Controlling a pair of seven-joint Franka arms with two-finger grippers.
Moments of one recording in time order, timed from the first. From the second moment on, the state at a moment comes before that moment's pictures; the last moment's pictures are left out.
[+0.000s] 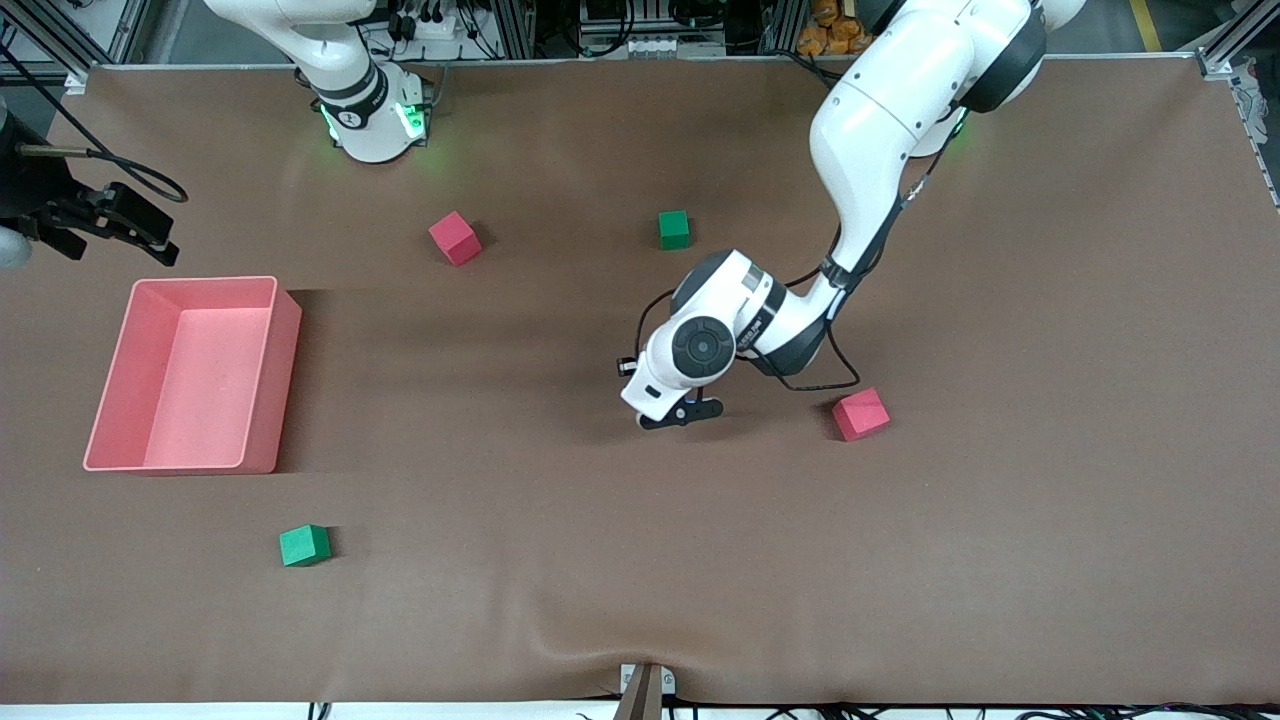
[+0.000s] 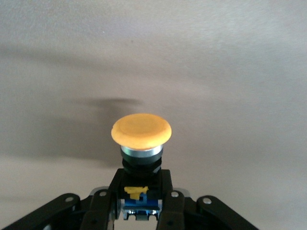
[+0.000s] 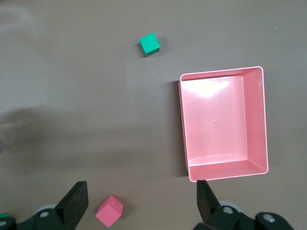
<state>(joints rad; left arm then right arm) -0.55 0.89 -0.24 -1.29 -0.14 2.07 -0.87 0.00 -0.04 0.05 -1.54 -0.02 1.54 0.13</state>
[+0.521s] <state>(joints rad) -0.65 0.86 -0.24 -1.28 0.13 2.16 -1.27 0.00 -0.04 0.05 -1.54 -0.02 1.54 0.13</state>
